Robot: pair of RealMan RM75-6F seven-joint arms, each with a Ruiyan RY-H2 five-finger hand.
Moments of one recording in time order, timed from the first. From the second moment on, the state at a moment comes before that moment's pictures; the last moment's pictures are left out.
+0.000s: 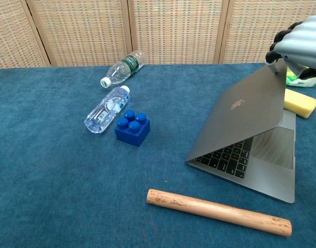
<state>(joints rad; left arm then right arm) -0.12 -1.17 -0.02 -1.60 1.48 1.43 0.17 0.77 -1.27 0.07 -1.68 -1.01 1.17 -1.03</state>
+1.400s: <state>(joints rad) -0.12 -1.17 -0.01 -1.60 1.50 1.44 0.19 0.67 -1.41 0.02 -1.42 -1.04 1.08 -0.83</state>
